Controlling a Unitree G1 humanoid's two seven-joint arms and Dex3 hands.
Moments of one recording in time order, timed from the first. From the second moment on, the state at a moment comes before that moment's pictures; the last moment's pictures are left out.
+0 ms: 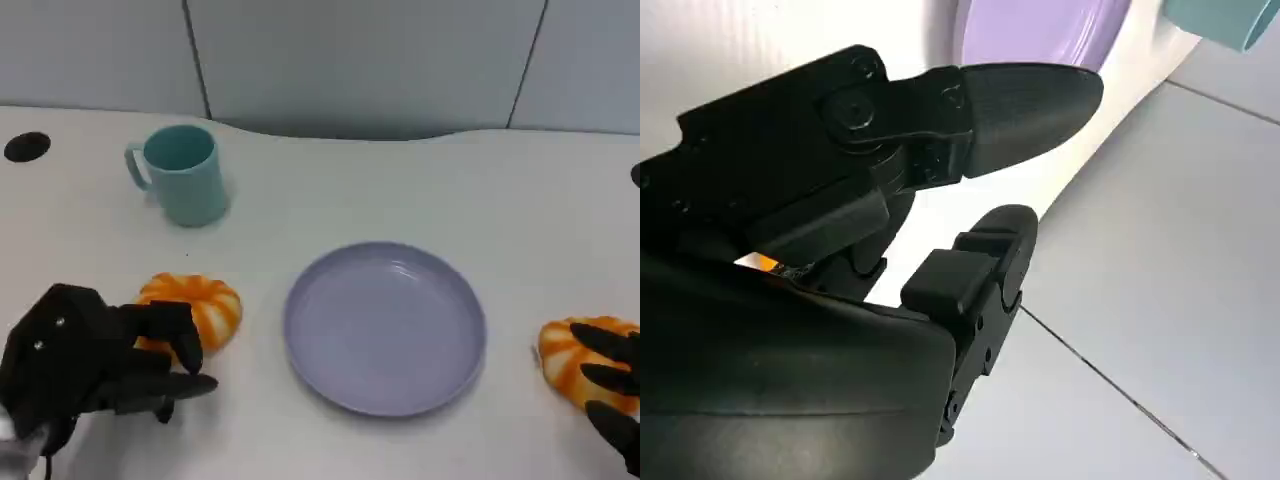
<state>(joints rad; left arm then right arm) -0.16 0.34 -0.03 0.31 0.00 -0.03 -0.49 0.28 -0.20 -0.10 0.02 -0.21 -0.43 -0.04</state>
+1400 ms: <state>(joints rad) -0.46 0.56 -0.44 0.50 1.03 -0.30 -0.15 0.31 -0.19 -0.09 -0.05 -0.24 -0.38 -0.06</state>
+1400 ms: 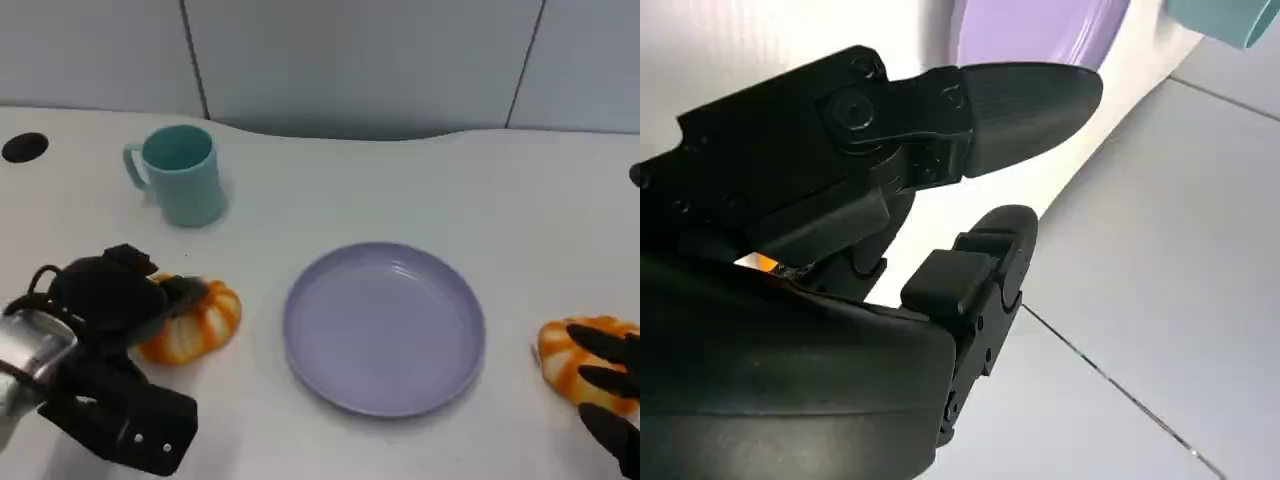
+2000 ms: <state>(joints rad) -0.82 0.33 -0.65 1.13 1.01 -0.26 0.01 0.33 -0.18 -0.09 -0.09 -0.25 -0.36 -0.06</state>
